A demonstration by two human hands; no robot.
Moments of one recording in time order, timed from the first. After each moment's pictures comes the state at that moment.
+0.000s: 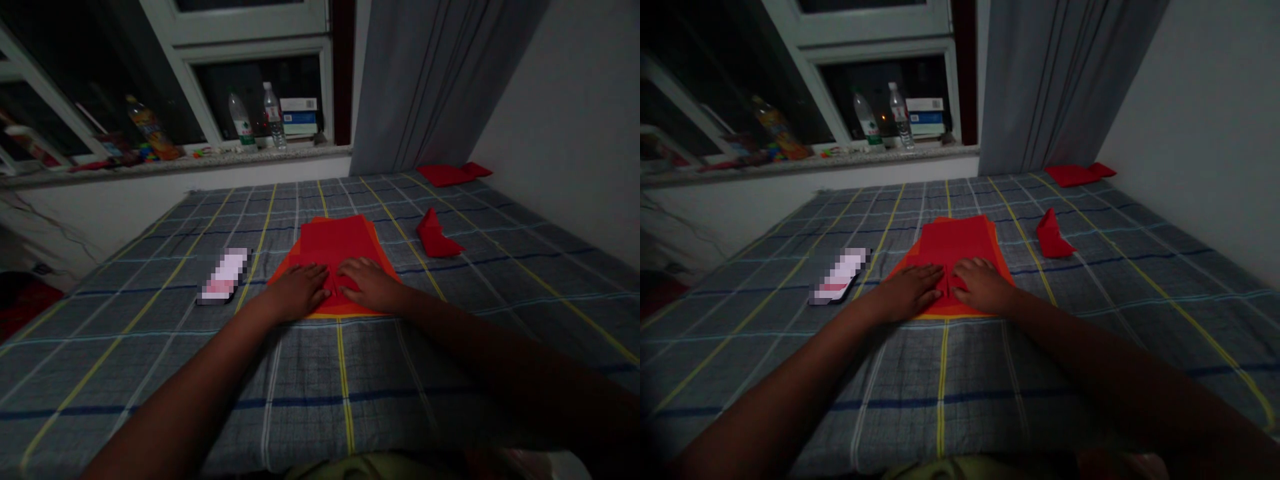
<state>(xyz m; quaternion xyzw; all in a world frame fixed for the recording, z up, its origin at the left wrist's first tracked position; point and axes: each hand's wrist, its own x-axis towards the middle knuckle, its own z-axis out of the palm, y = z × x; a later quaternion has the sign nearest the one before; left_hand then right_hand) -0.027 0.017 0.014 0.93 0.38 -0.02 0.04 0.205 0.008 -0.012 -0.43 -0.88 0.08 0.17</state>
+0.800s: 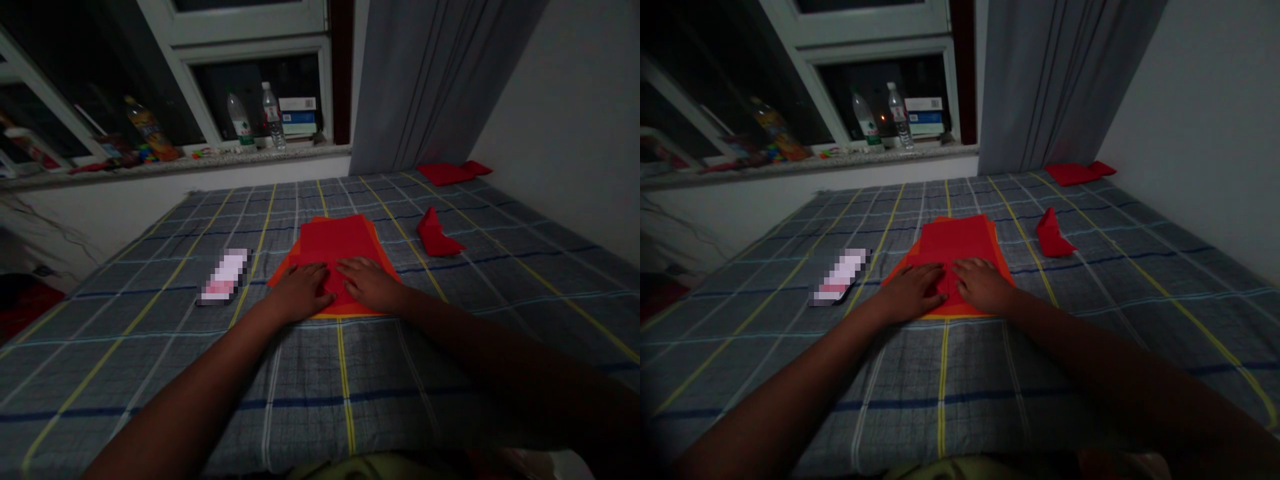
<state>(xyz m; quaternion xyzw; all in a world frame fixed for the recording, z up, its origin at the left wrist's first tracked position) -0.016 0.008 0.017 0.89 0.44 0.00 0.06 0.205 0.013 -0.024 -0.45 -0.88 0.06 0.14</state>
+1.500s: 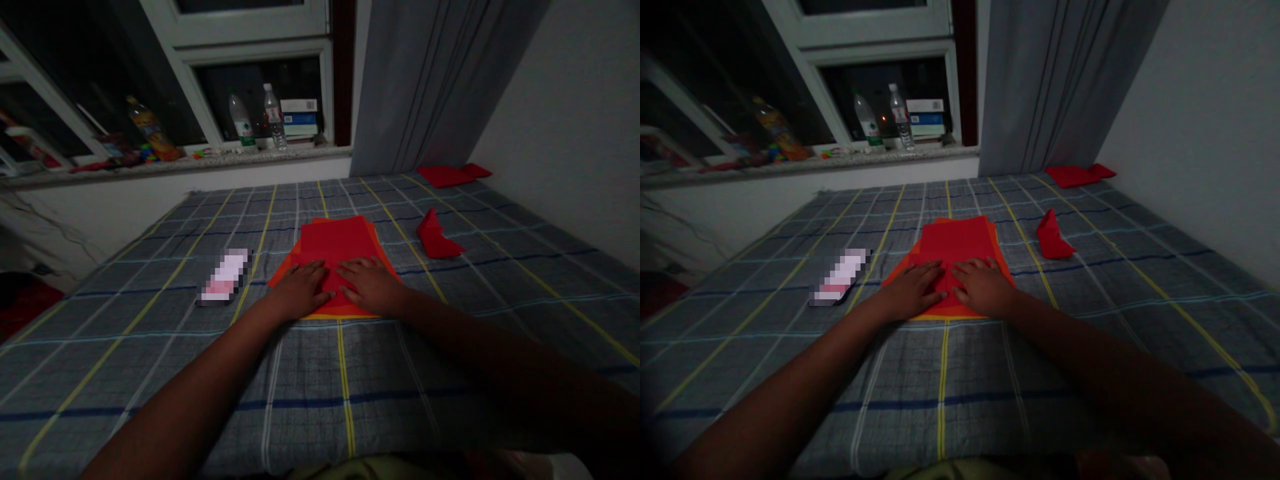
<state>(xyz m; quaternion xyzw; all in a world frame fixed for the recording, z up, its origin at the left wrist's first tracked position) -0.021 0.016 0.009 0.90 0.44 -0.03 0.05 0.202 0.001 -0.009 -0.47 -0.88 0.01 0.09</state>
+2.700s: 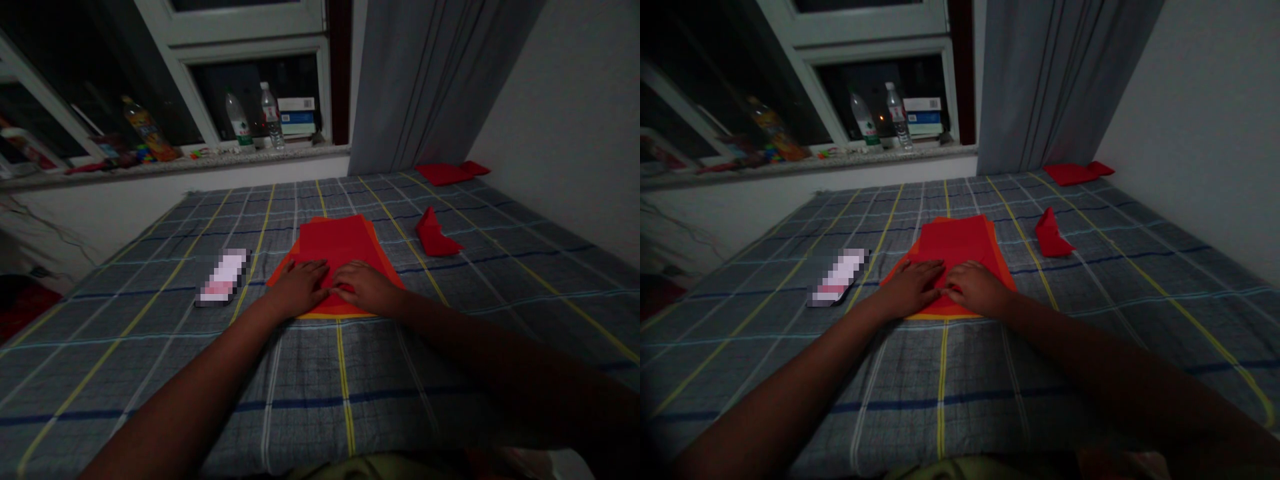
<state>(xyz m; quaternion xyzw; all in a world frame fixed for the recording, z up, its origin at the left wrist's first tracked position) -0.021 0.021 0.007 0.90 0.43 0.01 0.04 0.194 0.004 -0.009 -0.37 -0.91 0.08 0.19</state>
